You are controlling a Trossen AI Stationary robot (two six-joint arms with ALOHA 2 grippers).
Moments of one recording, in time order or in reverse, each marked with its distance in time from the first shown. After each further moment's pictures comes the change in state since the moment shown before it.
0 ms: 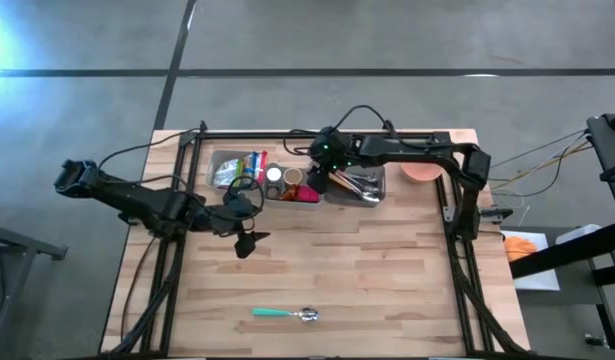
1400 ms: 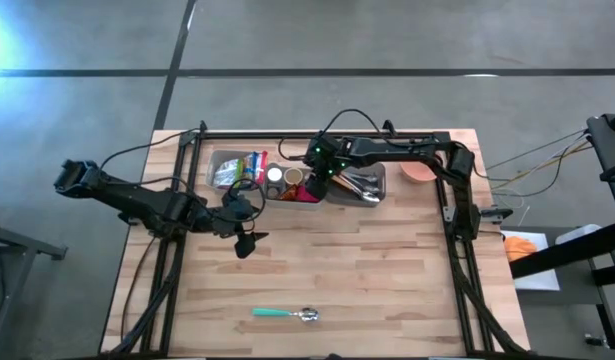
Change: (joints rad) left arm 0.003 0.000 -0.038 0.004 -0.011 0.000; right arm -0.027 0.131 0.049 -0.049 -0.151 -0.032
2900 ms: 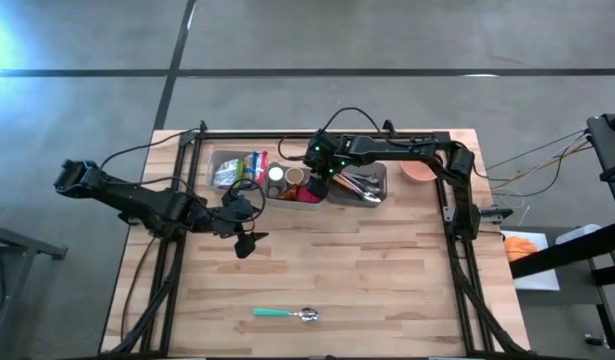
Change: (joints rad) left arm 0.000 0.000 0.000 0.000 0.000 -0.004; right arm 0.002 0.001 0.028 -0.050 -0.004 -0.064
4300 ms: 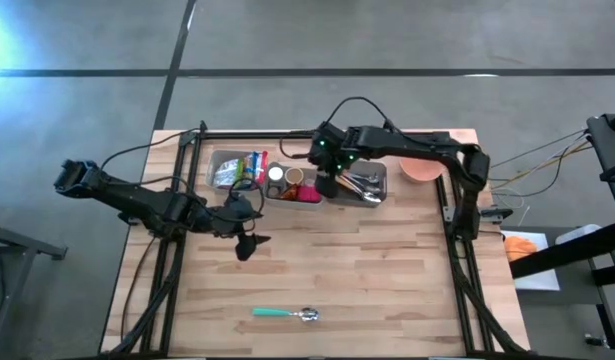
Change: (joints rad) left arm -0.002 0.000 -0.011 0.057 0.070 -0.070; right arm 0.052 -0.127 0.135 -0.319 0.009 -0.039
